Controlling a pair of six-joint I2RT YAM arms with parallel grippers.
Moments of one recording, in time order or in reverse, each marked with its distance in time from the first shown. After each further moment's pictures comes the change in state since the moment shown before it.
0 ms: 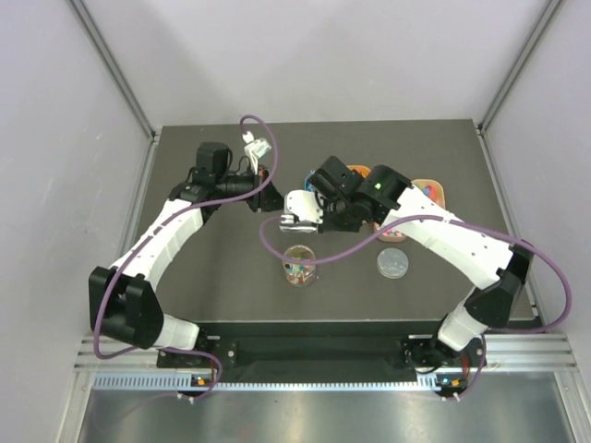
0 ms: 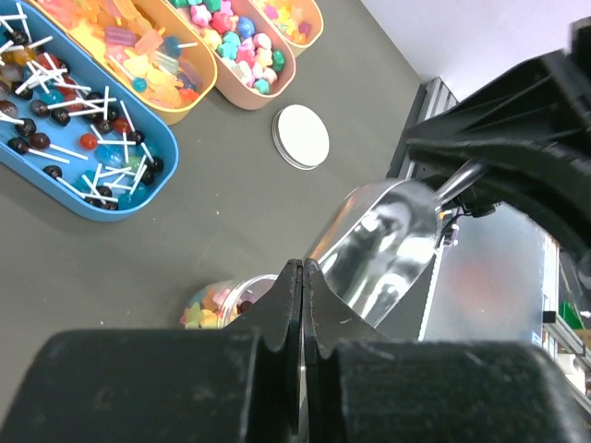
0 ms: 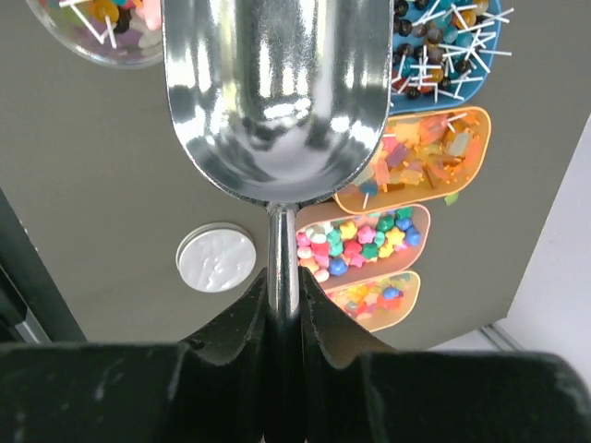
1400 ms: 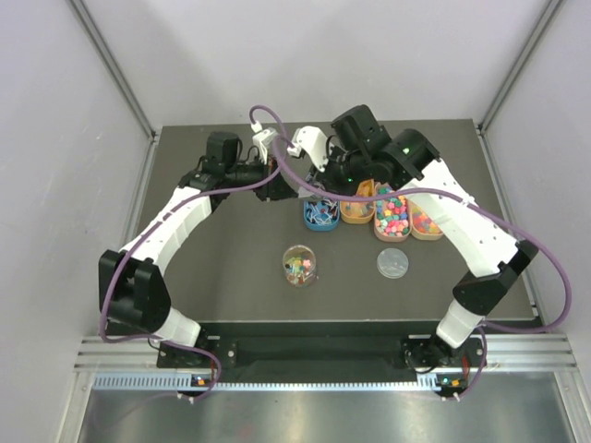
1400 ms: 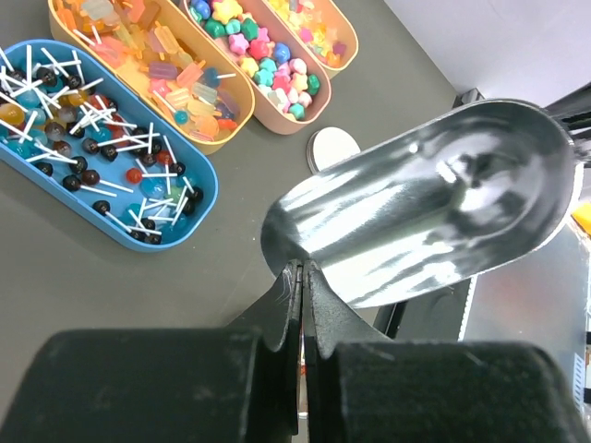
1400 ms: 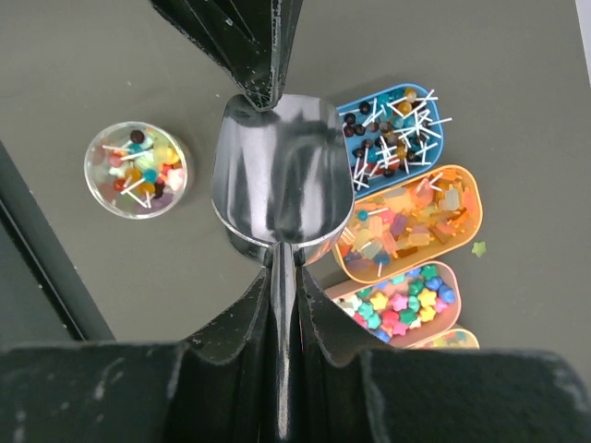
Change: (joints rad) left arm -0.032 0.105 0.113 0.000 -0.084 0.035; right arm -0.159 0.090 0.320 0.038 -0.256 0.229
